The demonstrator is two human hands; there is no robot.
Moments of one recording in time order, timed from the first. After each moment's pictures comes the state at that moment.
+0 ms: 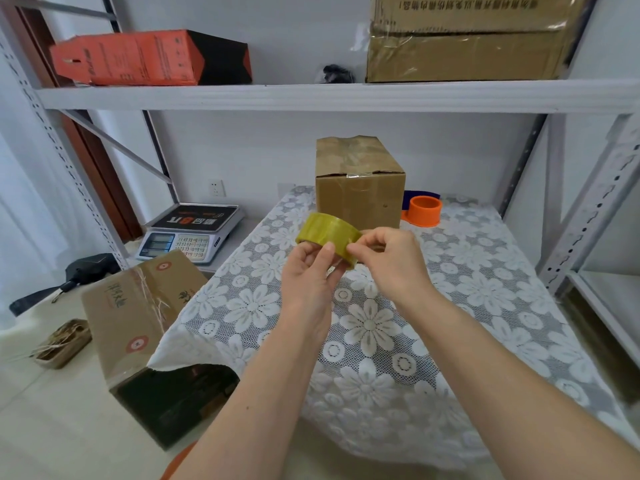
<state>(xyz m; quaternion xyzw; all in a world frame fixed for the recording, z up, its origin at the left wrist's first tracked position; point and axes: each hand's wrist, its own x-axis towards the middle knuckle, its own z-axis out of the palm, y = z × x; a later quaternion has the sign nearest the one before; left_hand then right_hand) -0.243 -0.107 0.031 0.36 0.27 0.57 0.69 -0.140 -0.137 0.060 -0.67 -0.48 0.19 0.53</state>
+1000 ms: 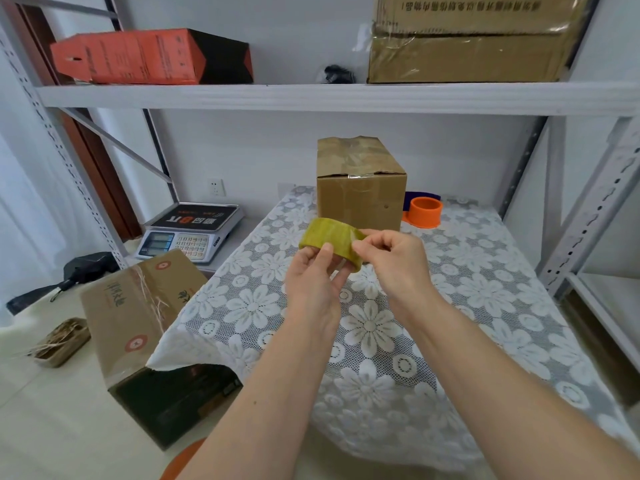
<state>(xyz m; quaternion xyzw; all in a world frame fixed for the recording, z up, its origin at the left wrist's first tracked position) -0.234 -0.107 0.035 0.27 0.30 0.57 0.72 -0.143 -0.139 0.058 -0.61 -0.40 0.28 0.63</state>
